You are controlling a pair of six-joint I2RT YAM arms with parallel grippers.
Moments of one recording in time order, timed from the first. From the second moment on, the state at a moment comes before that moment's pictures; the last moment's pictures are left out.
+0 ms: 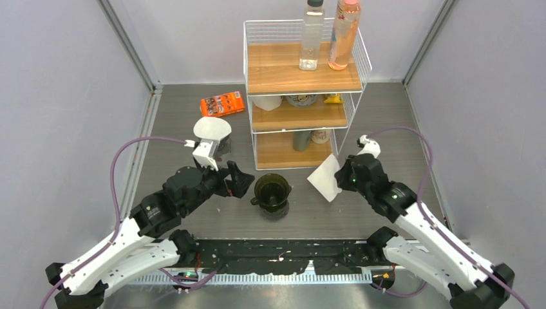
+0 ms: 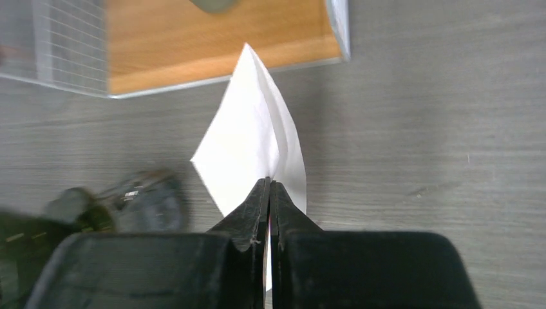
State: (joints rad) left arm -0.90 0.62 0.77 -0.50 -0.28 -0.56; right arm 0.59 0.80 0.63 -0.56 0.26 0.68
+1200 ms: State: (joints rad) left arm -0.90 1.10 1.11 -0.32 0.48 -0.34; right arm 0.59 0.48 0.83 -0.28 -0.44 0.60
